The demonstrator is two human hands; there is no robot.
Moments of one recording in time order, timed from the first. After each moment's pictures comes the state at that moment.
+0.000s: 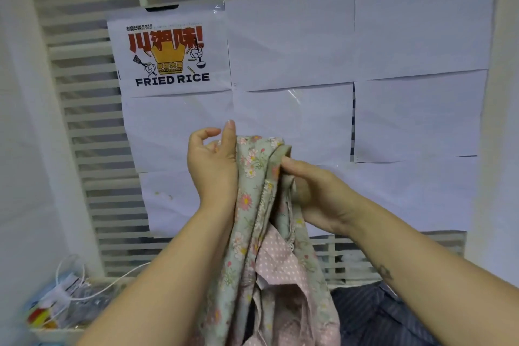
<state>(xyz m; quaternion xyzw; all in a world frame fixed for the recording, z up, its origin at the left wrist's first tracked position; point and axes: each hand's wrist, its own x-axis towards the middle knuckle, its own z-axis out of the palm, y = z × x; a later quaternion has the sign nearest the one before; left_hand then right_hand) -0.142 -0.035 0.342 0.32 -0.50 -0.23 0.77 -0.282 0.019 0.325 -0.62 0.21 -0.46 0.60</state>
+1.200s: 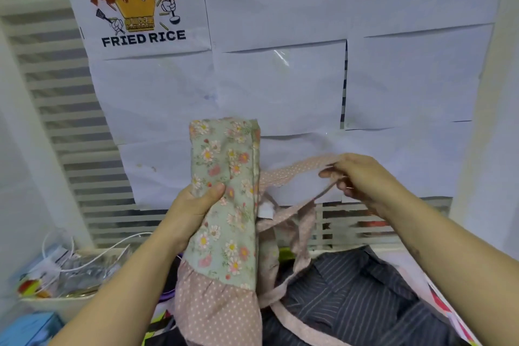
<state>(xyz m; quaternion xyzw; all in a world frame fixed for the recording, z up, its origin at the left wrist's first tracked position) -0.097 -0.051 0.235 0.35 -0.58 -0.54 0.51 -0.376 -0.001 0.271 -0.49 0.57 -0.55 0.35</state>
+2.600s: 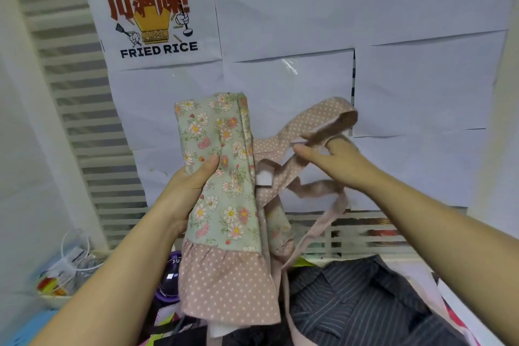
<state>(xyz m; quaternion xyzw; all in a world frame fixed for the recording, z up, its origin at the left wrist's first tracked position) -0.097 -0.035 0.287 0.35 -0.53 -0.54 0.55 -0.359 -0.028 0.302 -0.71 0.55 -0.43 0.12</state>
